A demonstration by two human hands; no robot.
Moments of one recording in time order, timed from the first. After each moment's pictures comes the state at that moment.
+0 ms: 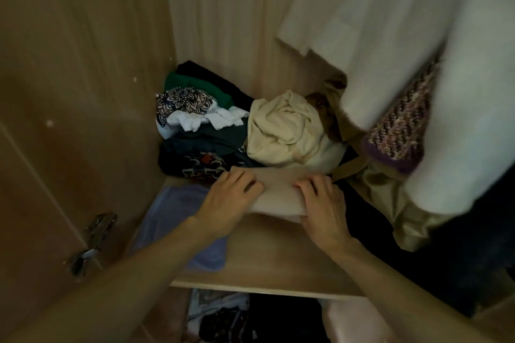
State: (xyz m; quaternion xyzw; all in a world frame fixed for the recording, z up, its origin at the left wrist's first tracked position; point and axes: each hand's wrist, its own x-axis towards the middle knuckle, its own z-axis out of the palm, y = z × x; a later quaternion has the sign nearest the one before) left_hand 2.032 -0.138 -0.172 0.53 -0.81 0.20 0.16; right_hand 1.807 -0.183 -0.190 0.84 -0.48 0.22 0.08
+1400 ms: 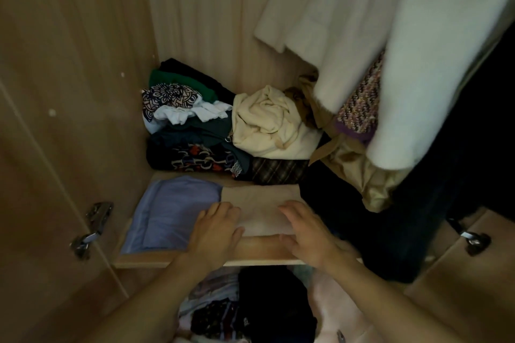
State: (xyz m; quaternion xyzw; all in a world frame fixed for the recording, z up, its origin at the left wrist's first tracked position) left_hand 2.024 -0.074 -0.256 0.63 -0.76 0.04 0.14; right_hand 1.778 -0.115 -0.236 0.88 -0.46 0.12 -0.07
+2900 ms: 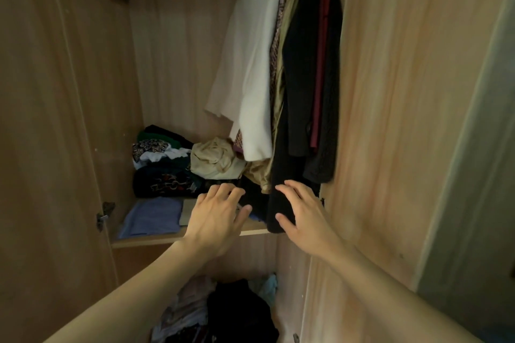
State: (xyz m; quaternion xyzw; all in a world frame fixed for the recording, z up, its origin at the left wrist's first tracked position) left_hand 1.813 0.239 -0.048 0.58 -0.76 0.14 0.24; right_hand 1.590 0.213 -0.064 0.81 -0.46 0.35 0.06
